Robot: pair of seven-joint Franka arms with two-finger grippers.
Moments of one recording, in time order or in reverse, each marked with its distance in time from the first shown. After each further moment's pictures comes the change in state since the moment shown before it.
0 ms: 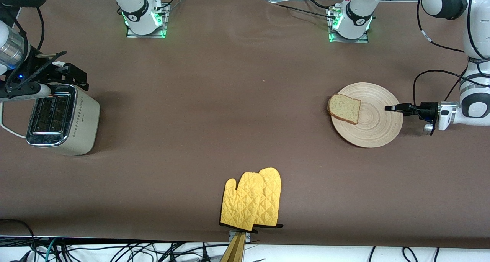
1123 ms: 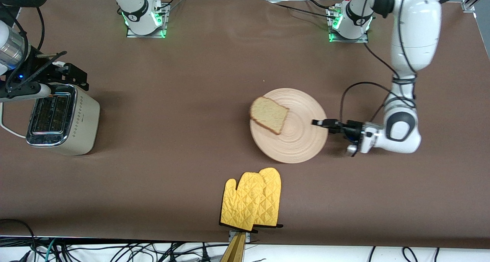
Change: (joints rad) left arm -0.638 0.013 0.030 0.016 -0.603 0.040 -0.219; right arm 0.001 0.000 0.000 0.000 0.000 0.000 0.000
